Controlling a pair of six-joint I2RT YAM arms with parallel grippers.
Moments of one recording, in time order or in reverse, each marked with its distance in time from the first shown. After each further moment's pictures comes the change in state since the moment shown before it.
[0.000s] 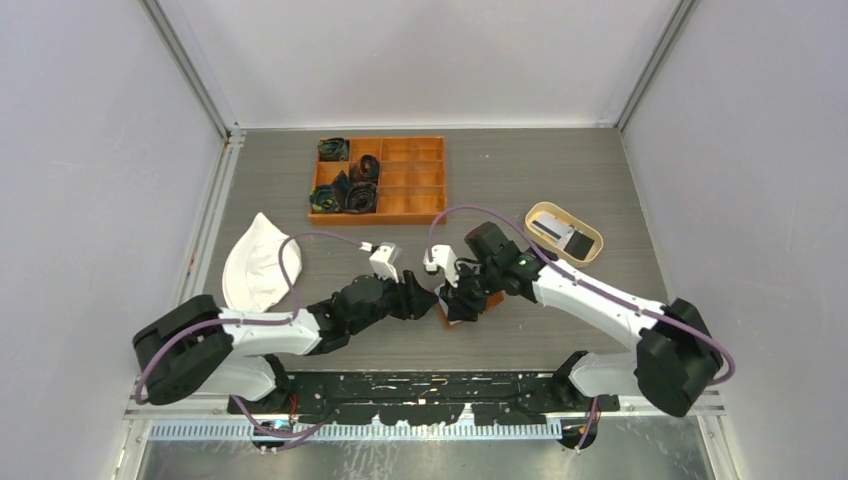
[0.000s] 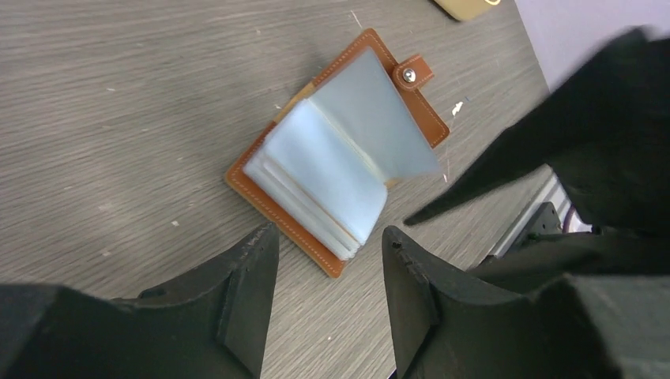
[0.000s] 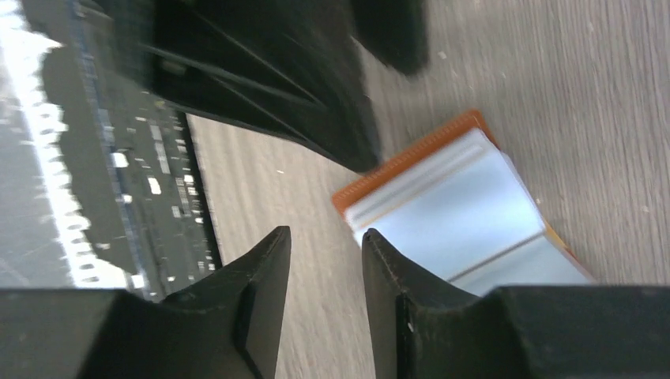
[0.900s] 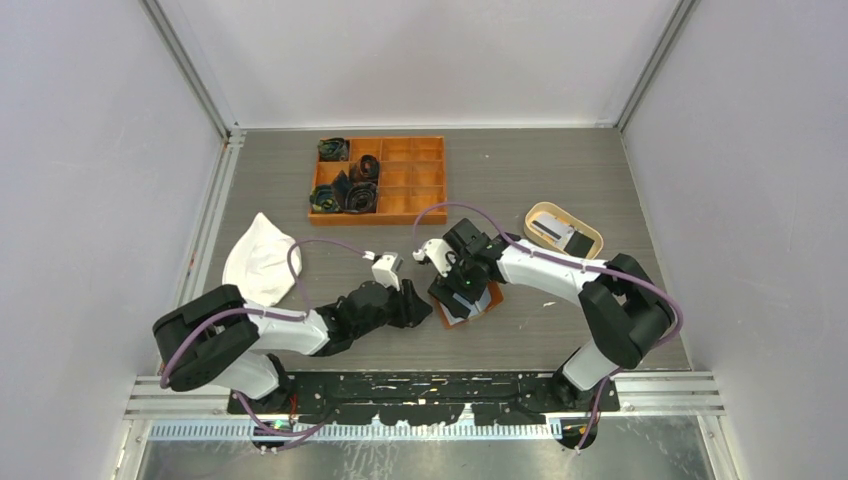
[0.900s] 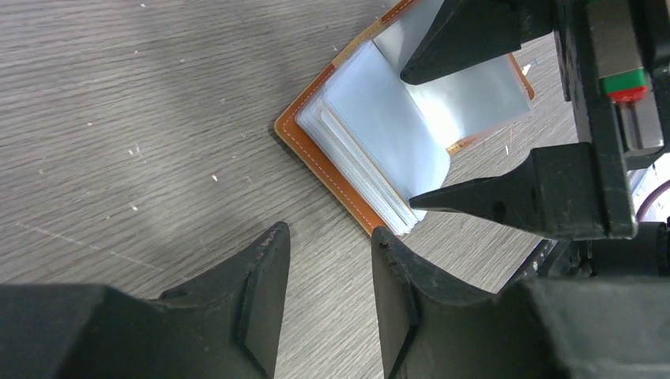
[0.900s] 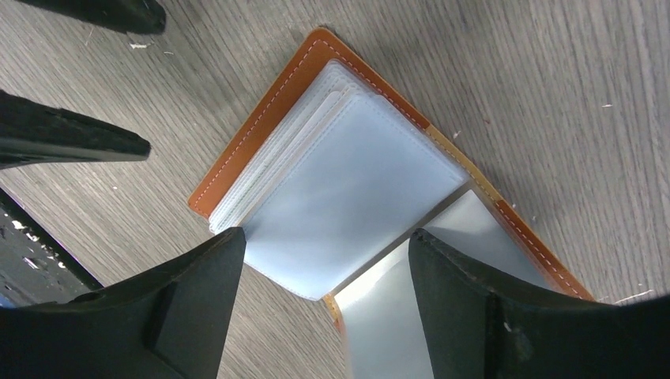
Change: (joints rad) left arm 0.000 0.060 -0.056 0.005 -0.023 -0.024; right arm 0.040 0.328 0.111 -0.014 0.388 0.113
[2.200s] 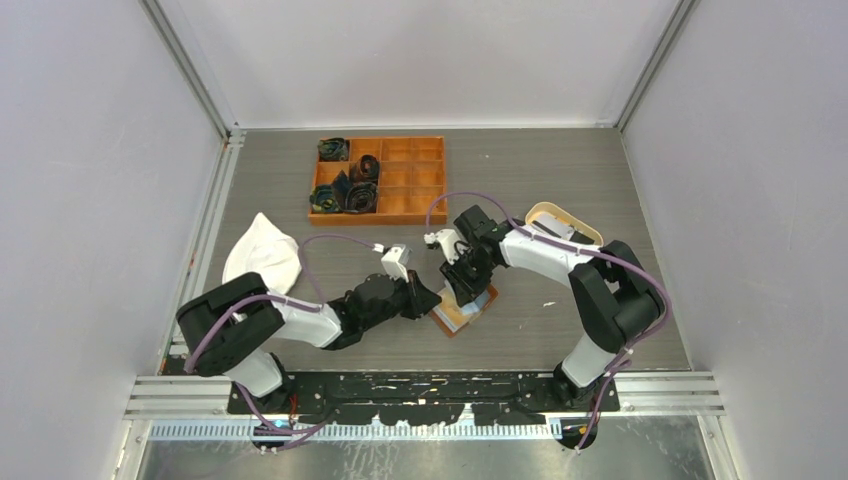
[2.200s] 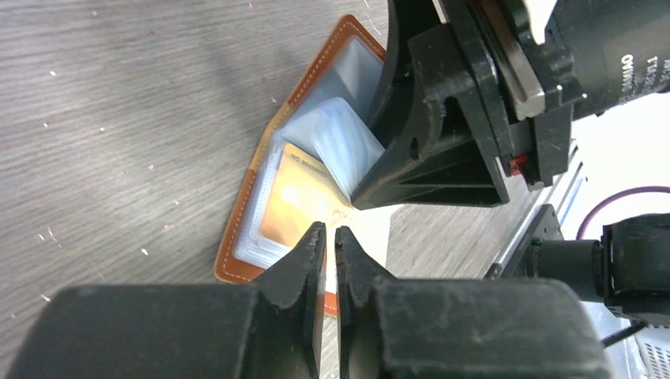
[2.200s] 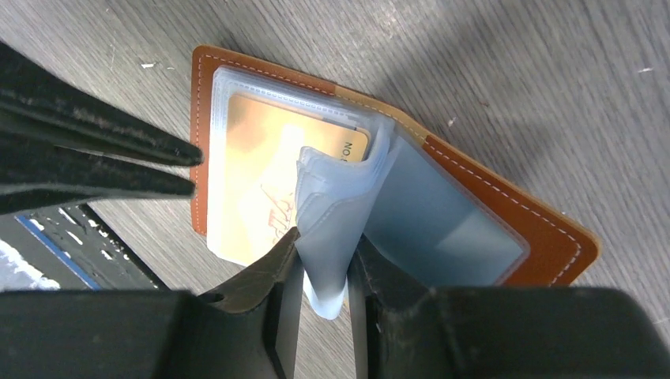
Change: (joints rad) left arm 0.019 0.138 0.057 0.185 0.081 -0.031; right arm -0.109 0.082 0.064 -0.068 -0.159 0.076
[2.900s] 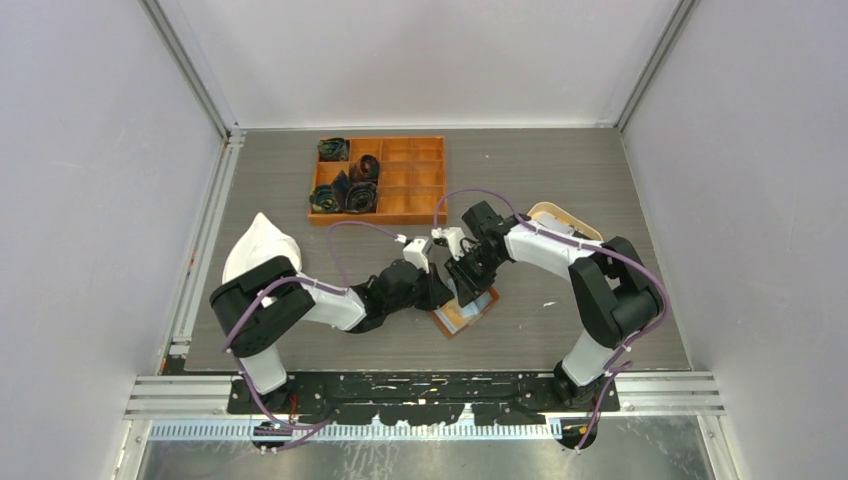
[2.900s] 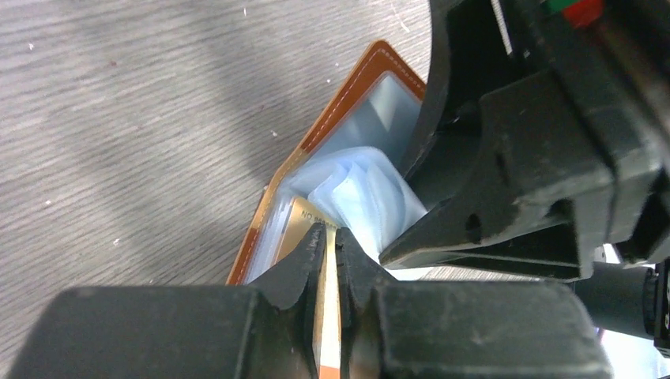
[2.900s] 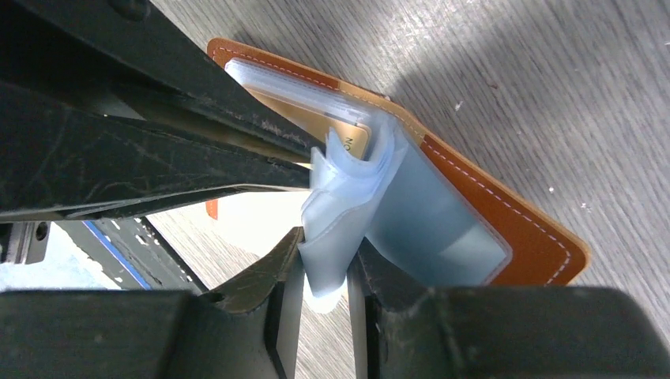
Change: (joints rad) left arm 0.025 0.182 0.210 -0.130 0.046 0.034; right arm -0.072 0.021 0.012 -0.043 -0.114 0.004
